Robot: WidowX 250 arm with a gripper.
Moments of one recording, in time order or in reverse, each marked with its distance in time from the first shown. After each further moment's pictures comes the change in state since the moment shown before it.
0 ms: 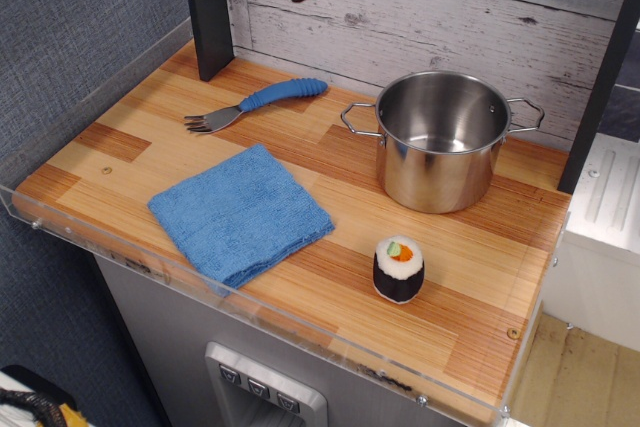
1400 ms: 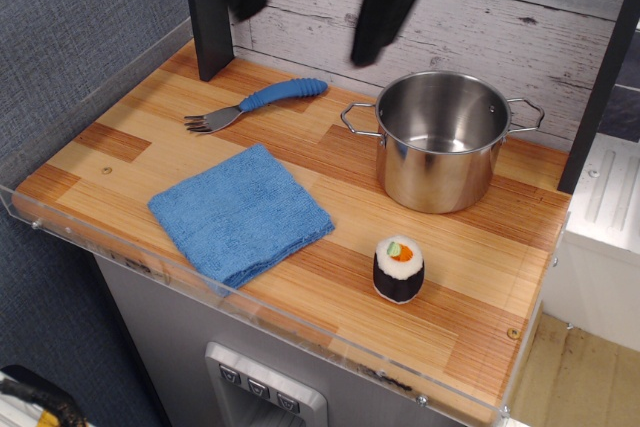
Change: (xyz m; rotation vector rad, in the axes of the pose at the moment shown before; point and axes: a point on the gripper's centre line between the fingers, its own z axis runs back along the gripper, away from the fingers) arm -0.023 -0.032 -0.009 0.051 0.022 -0.050
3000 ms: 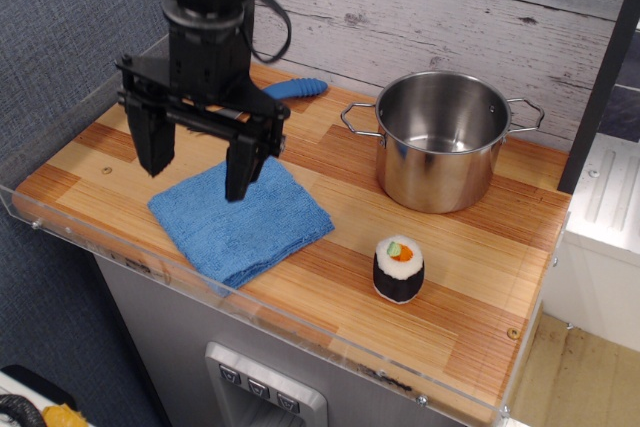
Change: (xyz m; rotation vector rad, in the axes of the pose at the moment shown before) arm 0.029 0.066 -0.139 0.008 0.028 0.076
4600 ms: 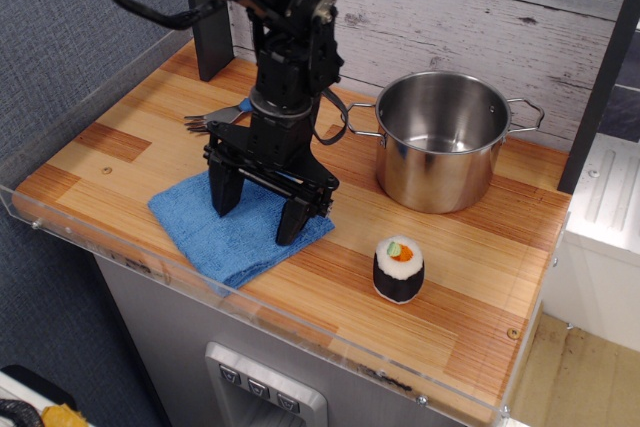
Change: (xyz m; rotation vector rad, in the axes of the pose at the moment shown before) arm 0.048 -0.031 -0.073 0.017 -0.006 -0.152
